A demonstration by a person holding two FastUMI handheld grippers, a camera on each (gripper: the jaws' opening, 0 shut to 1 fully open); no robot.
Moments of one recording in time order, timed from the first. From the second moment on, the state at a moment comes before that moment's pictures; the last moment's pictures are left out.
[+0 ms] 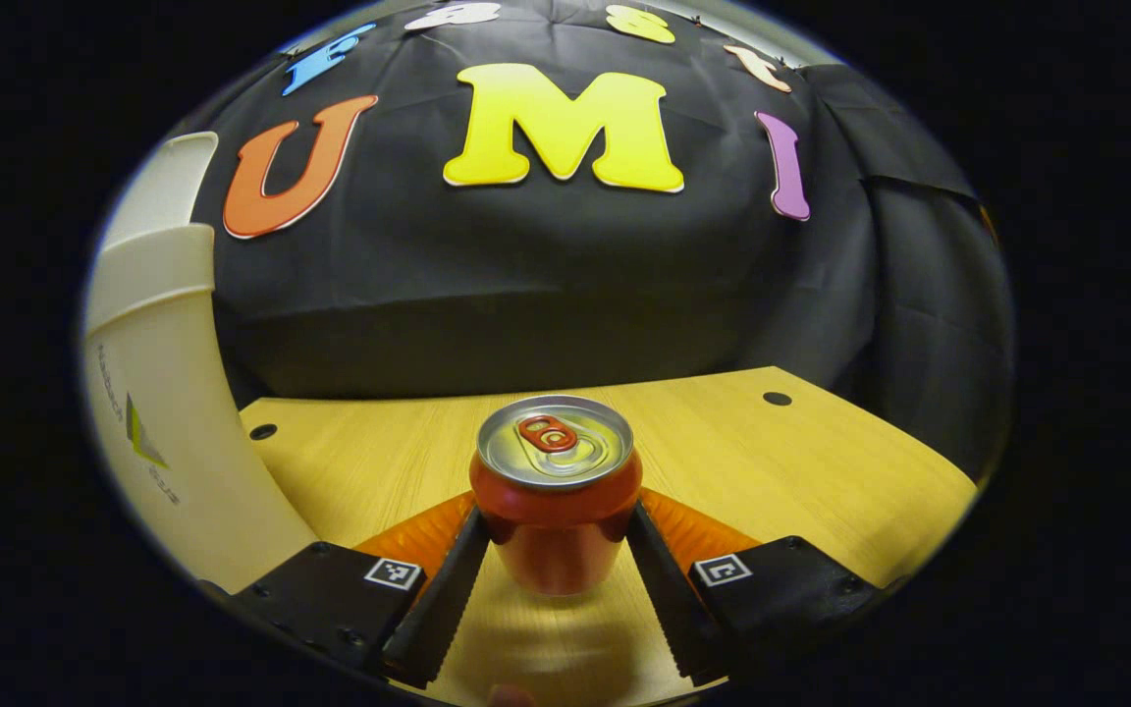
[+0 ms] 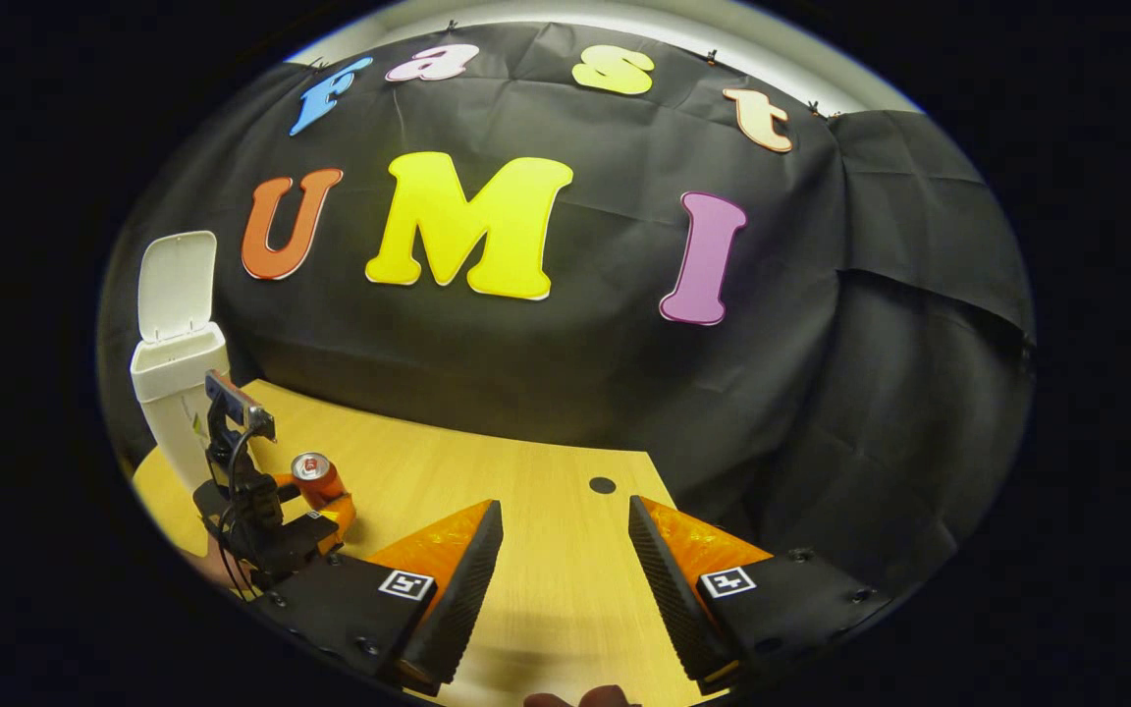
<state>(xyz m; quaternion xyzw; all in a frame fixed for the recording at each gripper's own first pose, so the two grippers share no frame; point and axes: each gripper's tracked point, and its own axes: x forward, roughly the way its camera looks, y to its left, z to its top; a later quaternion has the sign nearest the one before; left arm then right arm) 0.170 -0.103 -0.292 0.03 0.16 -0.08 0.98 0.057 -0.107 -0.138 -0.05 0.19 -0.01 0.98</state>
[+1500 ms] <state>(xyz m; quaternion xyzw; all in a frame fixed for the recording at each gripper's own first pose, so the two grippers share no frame) 0.162 0.196 -0.078 0.00 0.11 0.18 0.98 0.075 0.056 -0.101 0.00 0.12 0.13 0.98</state>
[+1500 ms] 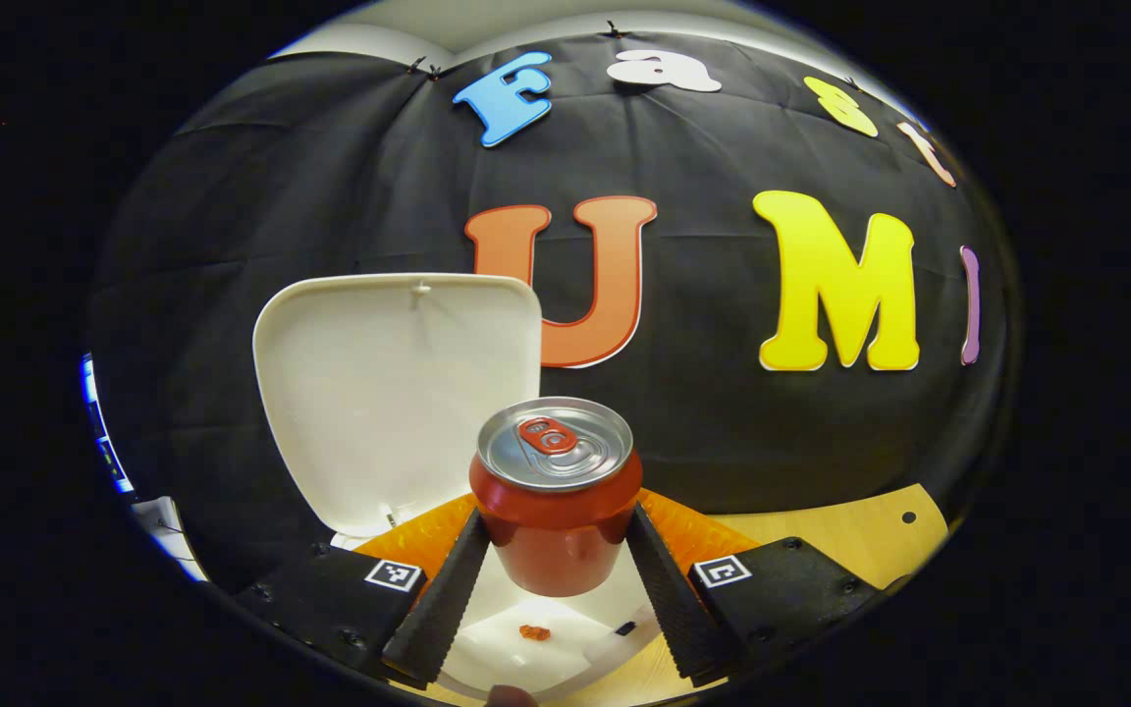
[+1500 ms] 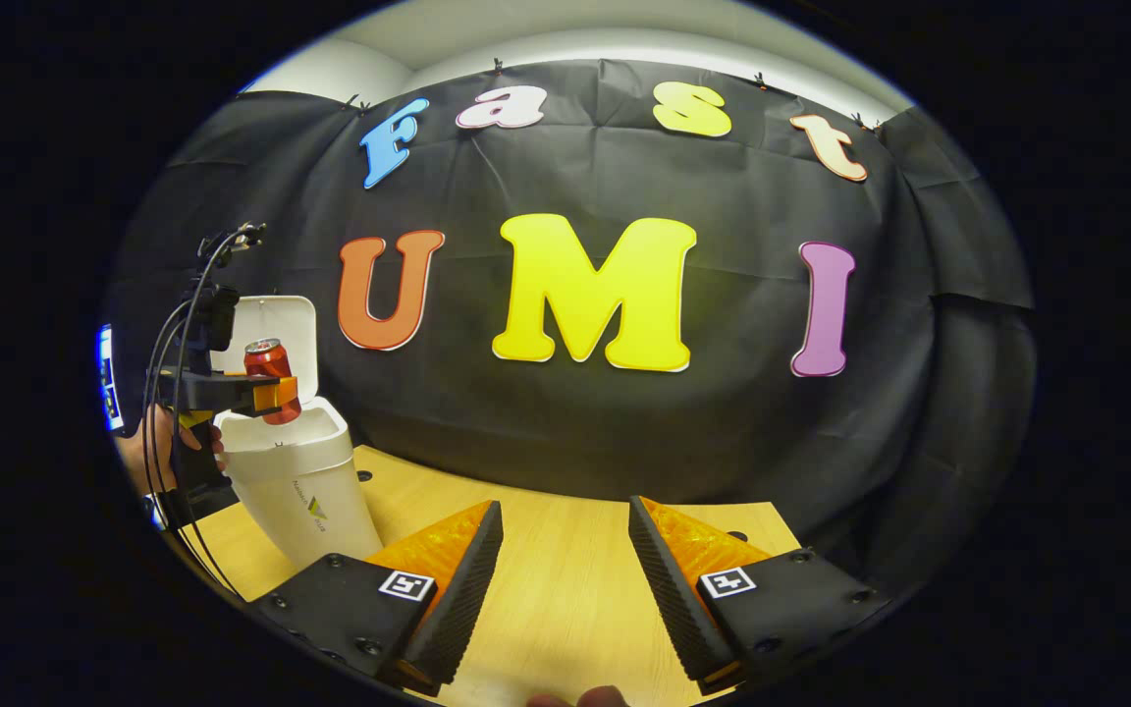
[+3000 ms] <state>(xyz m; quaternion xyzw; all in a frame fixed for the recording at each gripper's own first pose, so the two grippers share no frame) 0.187 0.241 0.113 0.04 -0.03 0.31 0.95 0.067 0.023 -0.069 0.00 0.10 0.12 0.99</state>
